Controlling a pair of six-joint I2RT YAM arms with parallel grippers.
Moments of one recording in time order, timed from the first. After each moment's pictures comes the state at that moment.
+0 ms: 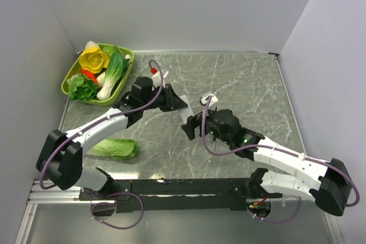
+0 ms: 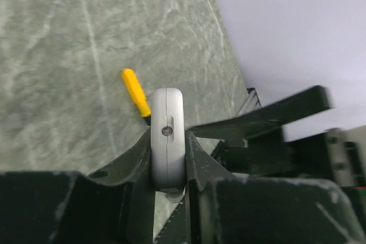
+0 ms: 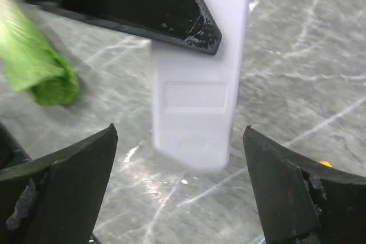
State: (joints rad) left arm -0.62 1.41 0.96 0.10 0.45 -0.77; right arm 0.90 1.01 0.65 0.00 0.16 0.24
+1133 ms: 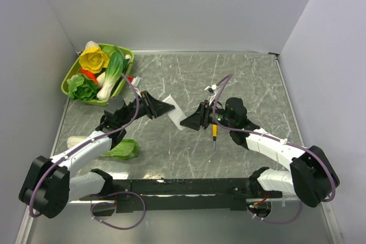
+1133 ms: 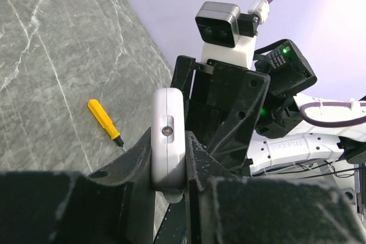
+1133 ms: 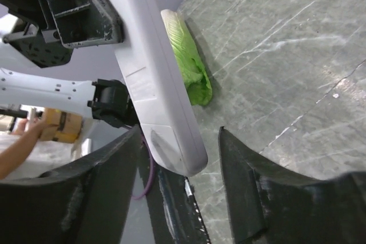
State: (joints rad) left arm -0.46 1.13 0.55 0.65 0.61 -0.92; right arm 0.56 1.19 0.55 0.50 -0.68 0.74
